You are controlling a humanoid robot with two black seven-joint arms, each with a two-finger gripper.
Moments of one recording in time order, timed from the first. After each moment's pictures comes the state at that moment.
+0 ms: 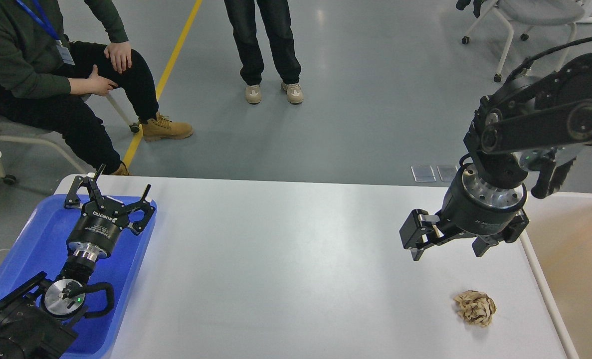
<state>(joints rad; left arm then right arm) -0.47 0.33 -0.95 -0.46 -0.12 -0.78 -0.36 2.35 -0.13 -1.28 1.65 0.07 0.57 -0.08</state>
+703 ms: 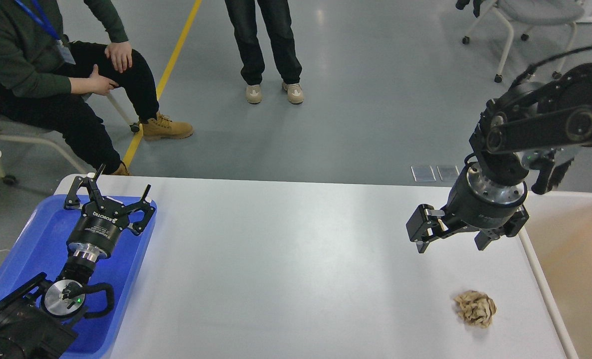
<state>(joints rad) -0.47 0.33 -0.95 -0.46 -0.12 -0.78 -0.36 2.21 -0.22 -1.27 1.53 -0.03 0.56 -0.08</state>
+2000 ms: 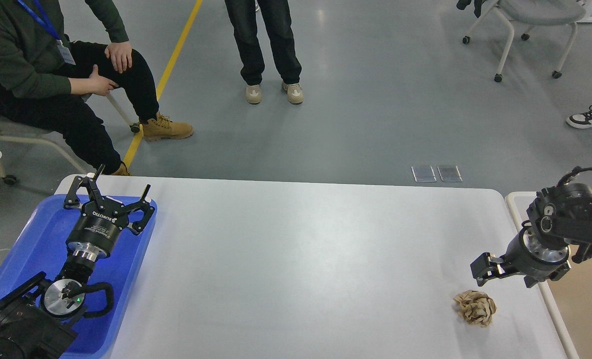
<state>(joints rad) -0.47 0.33 -0.95 -0.46 -0.12 -0.78 -0.36 1.33 -0.56 -0.76 0.94 -0.68 0.56 -0.08</state>
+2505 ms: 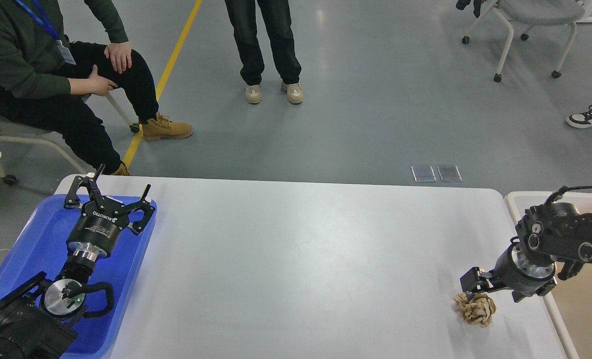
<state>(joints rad) -0.47 0.33 -0.95 -0.46 -0.12 -0.78 -0.36 1.24 -0.52 -0.71 0.92 -0.69 0.53 -0.08</state>
